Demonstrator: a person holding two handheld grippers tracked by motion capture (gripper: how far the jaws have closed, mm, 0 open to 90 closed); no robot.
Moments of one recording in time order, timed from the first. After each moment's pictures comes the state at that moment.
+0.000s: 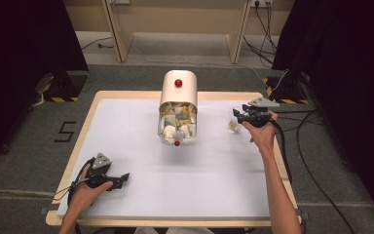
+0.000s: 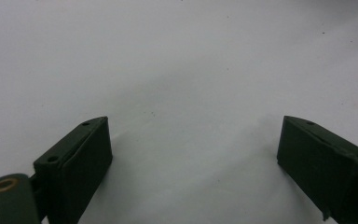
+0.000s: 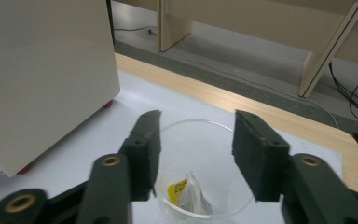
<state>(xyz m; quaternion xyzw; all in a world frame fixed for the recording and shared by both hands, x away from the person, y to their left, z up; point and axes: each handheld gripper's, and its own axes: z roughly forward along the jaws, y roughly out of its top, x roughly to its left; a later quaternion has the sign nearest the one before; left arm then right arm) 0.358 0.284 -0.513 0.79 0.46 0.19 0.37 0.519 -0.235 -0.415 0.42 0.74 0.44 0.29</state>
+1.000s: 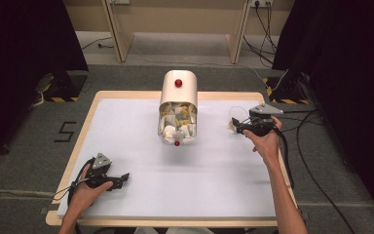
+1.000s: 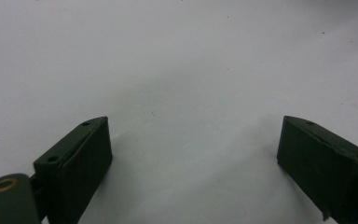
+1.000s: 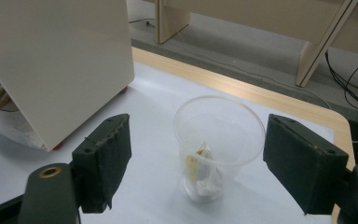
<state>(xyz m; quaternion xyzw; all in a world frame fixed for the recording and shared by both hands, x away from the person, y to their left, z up) 0.358 0.284 -0.513 0.79 0.46 0.19 0.37 0.480 -0.232 -0.404 0.43 0.74 0.42 0.29</state>
